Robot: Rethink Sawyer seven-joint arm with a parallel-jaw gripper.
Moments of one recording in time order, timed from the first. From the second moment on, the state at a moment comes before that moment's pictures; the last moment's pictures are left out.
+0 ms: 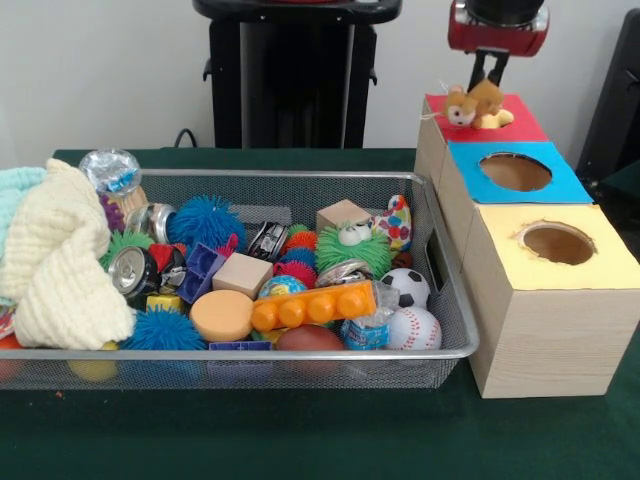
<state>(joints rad) 0.04 -0.79 -0.01 1.92 0.08 0.74 1.89</state>
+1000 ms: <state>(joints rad) 0.03 -0.67 -0.02 1.93 0.23 0.73 1.89</state>
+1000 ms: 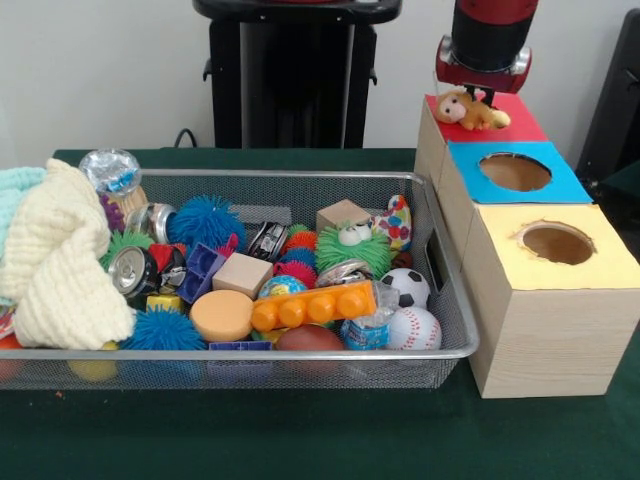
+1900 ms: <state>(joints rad) 0.01 -0.53 0.03 1.87 0.27 0.73 1.90</state>
